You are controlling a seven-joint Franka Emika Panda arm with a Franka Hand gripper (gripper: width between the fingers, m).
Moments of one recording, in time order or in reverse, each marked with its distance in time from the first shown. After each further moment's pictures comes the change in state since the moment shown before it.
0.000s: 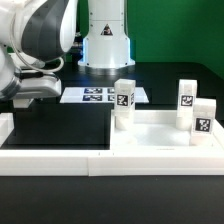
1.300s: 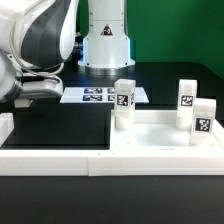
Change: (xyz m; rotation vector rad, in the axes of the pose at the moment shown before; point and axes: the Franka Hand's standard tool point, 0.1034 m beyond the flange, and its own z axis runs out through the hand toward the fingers) arm -0.006 -0.003 0.009 0.022 -0.076 0.002
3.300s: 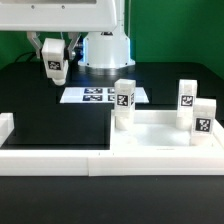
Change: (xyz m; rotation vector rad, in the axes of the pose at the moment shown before) arm -0.011 -0.125 -0.210 -0.070 1.022 0.092
